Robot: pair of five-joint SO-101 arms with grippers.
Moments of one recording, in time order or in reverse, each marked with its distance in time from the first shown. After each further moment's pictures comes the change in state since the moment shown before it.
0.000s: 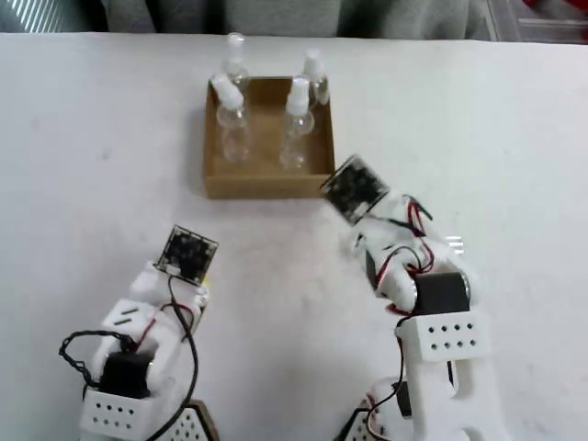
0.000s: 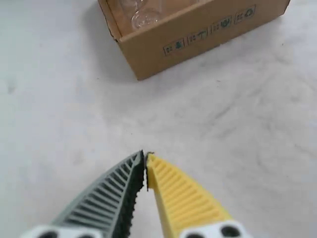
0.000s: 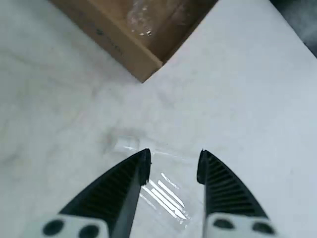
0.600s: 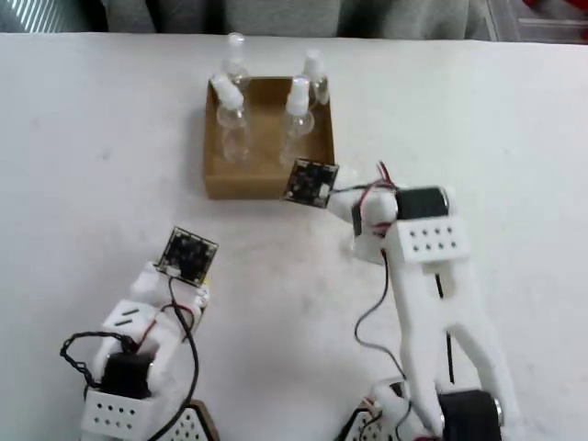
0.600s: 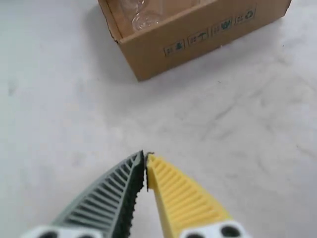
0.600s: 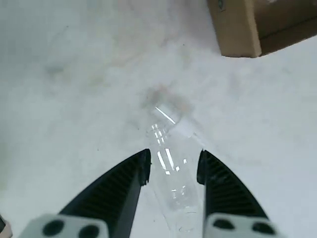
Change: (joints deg) left arm 0.0 -0.8 1.1 -0.3 -0.1; right arm -1.1 34.3 -27.4 19.8 20.1
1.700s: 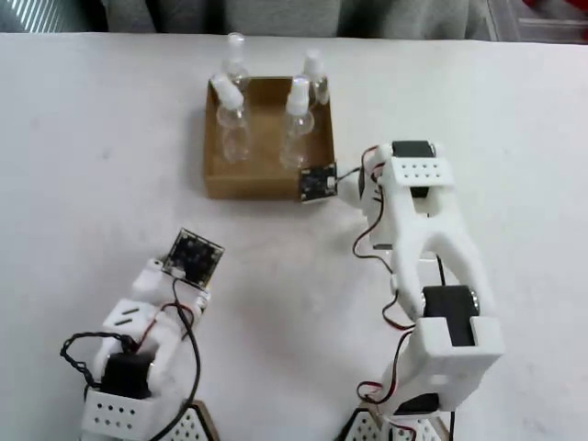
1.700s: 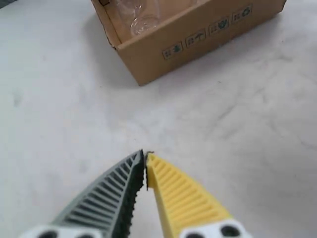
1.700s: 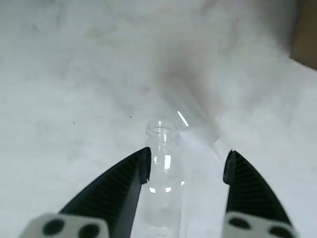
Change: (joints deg) left arm 0.0 -0.1 0.1 -1.2 -3.6; right arm 6.2 31.1 -17.1 0.8 20.4
